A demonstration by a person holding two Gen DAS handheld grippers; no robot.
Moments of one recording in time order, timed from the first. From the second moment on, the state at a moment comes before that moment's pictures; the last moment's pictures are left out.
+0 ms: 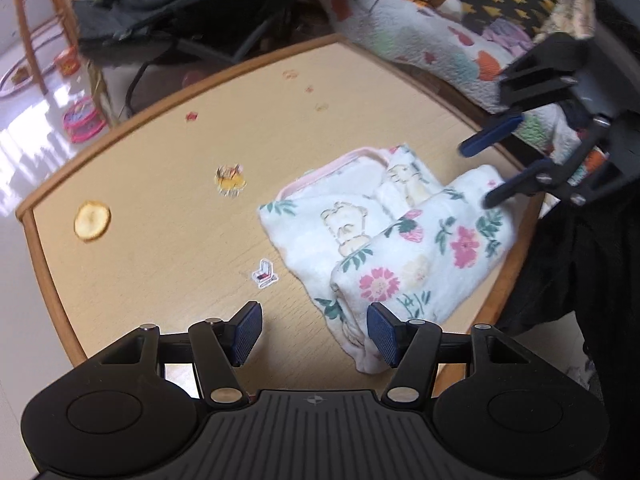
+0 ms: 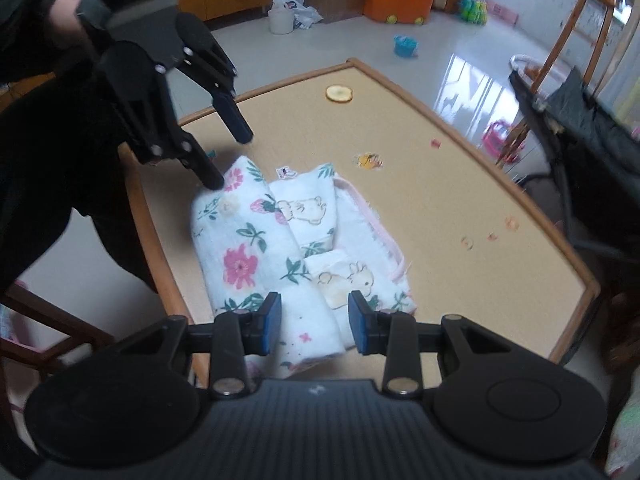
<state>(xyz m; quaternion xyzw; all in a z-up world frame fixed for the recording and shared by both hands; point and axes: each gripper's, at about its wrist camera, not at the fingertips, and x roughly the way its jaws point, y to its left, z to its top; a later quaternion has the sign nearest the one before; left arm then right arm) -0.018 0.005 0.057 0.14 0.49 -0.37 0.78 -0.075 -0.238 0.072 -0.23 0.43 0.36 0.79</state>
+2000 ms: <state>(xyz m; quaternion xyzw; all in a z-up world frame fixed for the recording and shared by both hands) -0.070 -0.057 0.060 0.43 0.31 -0.53 0.66 -0.012 -0.183 0.025 -0.19 0.53 0.44 0.70</state>
